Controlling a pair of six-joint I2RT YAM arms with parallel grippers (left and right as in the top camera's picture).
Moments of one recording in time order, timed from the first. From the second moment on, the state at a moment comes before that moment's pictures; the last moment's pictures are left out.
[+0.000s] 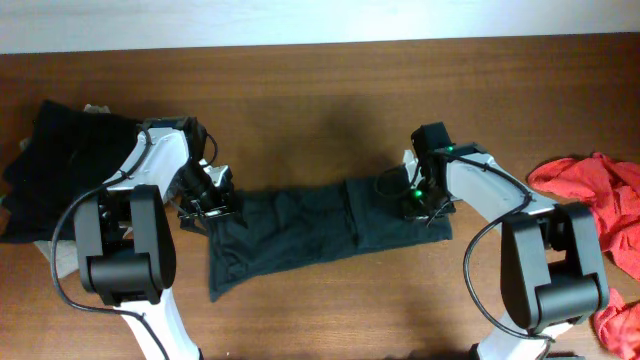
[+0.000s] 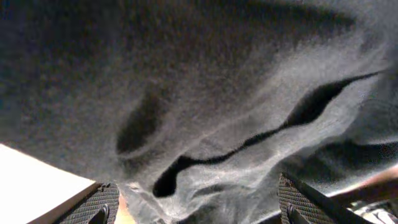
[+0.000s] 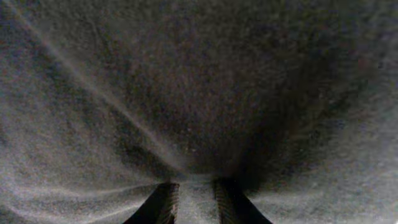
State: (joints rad) left arm 0.01 2.08 1.45 -1.30 0.26 0.00; right arm 0.18 1.87 1.14 -0.81 -0.14 0.05
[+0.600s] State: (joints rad) left arm -0.07 2.00 1.24 -1.14 0.17 -0.11; right arm 0.17 1.81 1.52 -1.26 -0.07 0.00
